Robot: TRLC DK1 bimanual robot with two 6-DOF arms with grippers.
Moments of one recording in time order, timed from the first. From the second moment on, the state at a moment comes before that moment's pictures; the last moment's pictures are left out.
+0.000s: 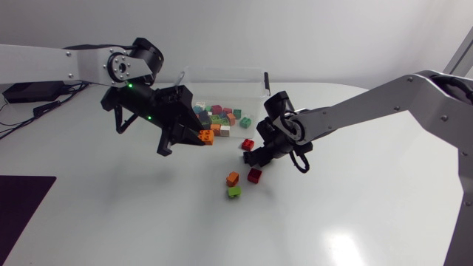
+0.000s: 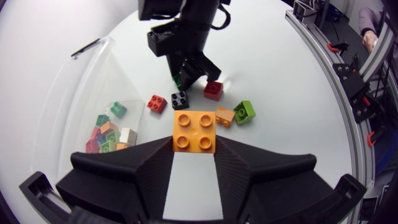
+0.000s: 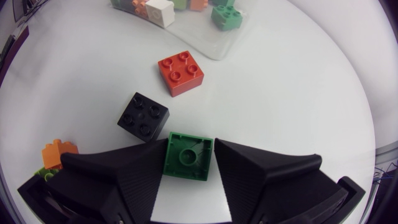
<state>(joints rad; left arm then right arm) -0.28 1.84 1.40 -0.73 0.60 1.28 0.44 2.09 1.21 -0.17 0.01 -0.14</state>
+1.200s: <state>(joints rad) -0.26 2.18 1.92 -0.19 0.32 0.54 0.46 1.65 1.24 -0.40 0.01 -0.11</state>
